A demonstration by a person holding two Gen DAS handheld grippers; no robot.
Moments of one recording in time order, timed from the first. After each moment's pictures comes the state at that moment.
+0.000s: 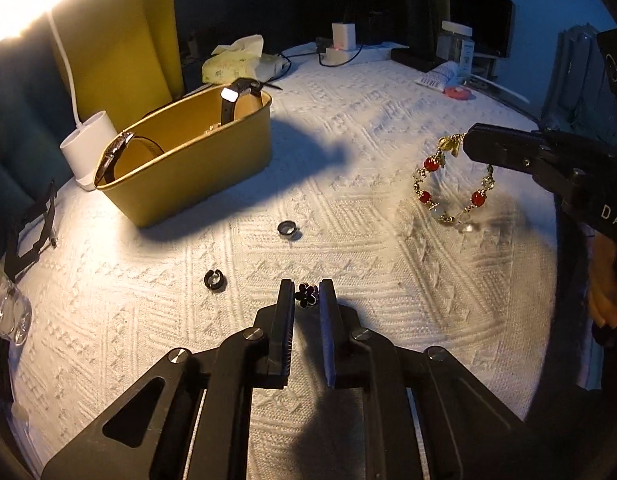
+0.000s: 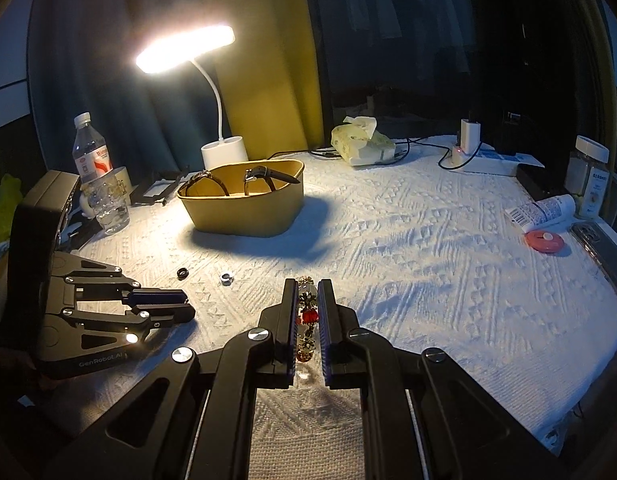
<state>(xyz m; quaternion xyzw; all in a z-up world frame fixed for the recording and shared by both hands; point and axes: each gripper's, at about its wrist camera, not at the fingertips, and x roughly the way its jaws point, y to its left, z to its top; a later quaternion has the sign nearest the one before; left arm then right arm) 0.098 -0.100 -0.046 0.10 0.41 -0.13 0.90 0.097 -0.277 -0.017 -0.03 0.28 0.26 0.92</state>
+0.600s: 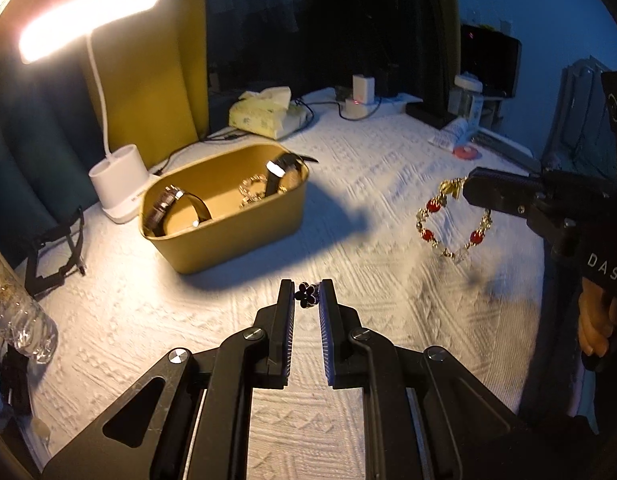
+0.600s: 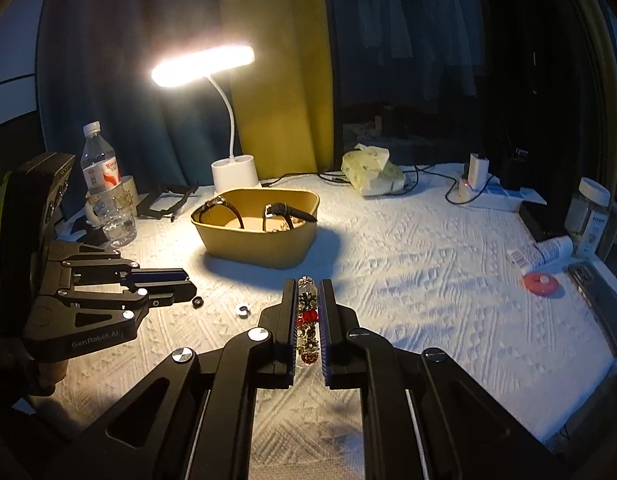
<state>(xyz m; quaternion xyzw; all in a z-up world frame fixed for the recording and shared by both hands) 0.101 -0.078 -0.003 0.07 0.35 -0.12 0.93 0.098 -0.254 0.016 -0.05 0.26 0.26 0.93</state>
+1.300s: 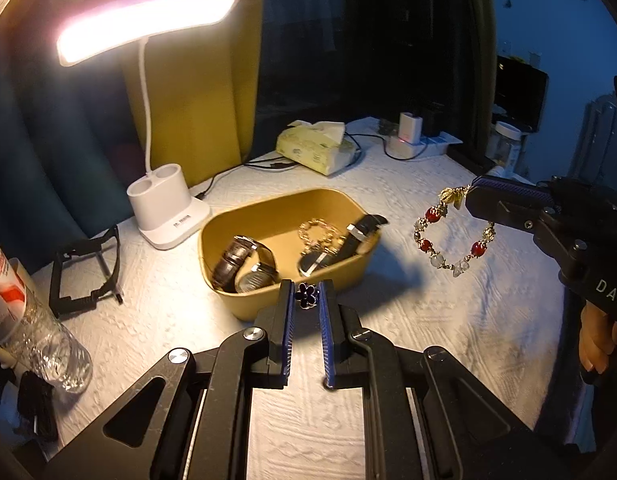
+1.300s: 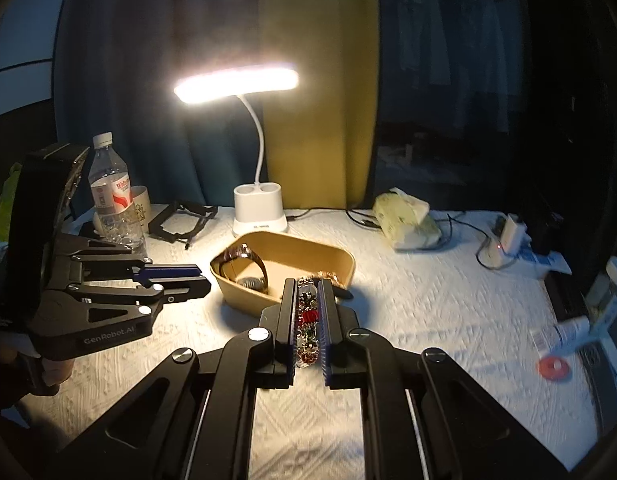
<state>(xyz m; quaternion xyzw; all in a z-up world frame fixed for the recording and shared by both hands) 0.139 -0.032 0.029 0.04 0.33 -0.08 0.94 0.137 -0.196 0.055 -0.10 0.23 0.30 0.92</state>
